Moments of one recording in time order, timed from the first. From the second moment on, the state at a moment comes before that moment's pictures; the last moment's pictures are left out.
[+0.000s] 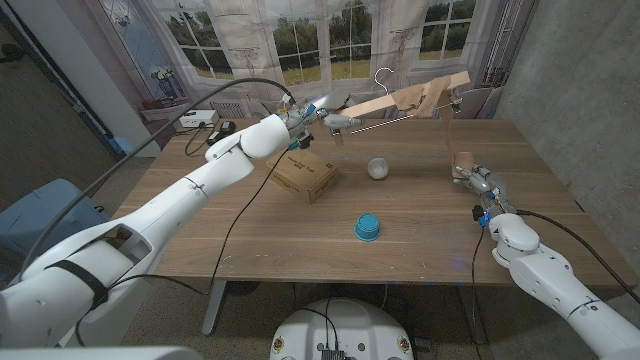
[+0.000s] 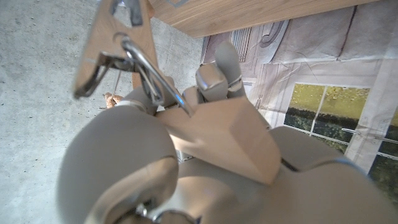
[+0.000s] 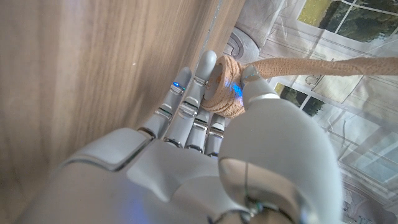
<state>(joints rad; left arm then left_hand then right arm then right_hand) 0.48 0.58 0.67 -1.57 0.20 -0.28 -0.13 0.90 0.01 0.64 -0.13 0.66 1.11 0.12 1.35 0.42 1.05 -0.06 1.56 1.24 1.32 -0.12 1.25 1.21 0.85 -0.11 1.57 0.30 -1.24 -0.64 -0.15 -1.63 0.55 0.12 -0.41 0.96 0.07 0.34 -0.12 0.20 0.51 -0.03 0.40 0.35 0.59 -0.02 0.58 0.46 0.89 -0.12 0.48 0.87 0.40 -0.04 0.85 0.20</state>
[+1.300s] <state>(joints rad) 0.54 0.61 0.72 -1.74 0.58 -0.04 0.06 0.90 0.01 0.64 -0.13 0.67 1.11 0.12 1.35 0.41 1.05 -0.06 1.56 1.24 1.33 -0.12 1.27 1.22 0.86 -0.11 1.57 0.32 -1.58 -0.71 -0.03 -2.06 0.23 0.12 -0.51 0.96 0.07 0.34 -0.13 0.21 0.51 -0.03 0.40 0.35 0.59 -0.02 0.58 0.46 0.90 -0.12 0.48 0.89 0.40 -0.04 0.87 0.19</state>
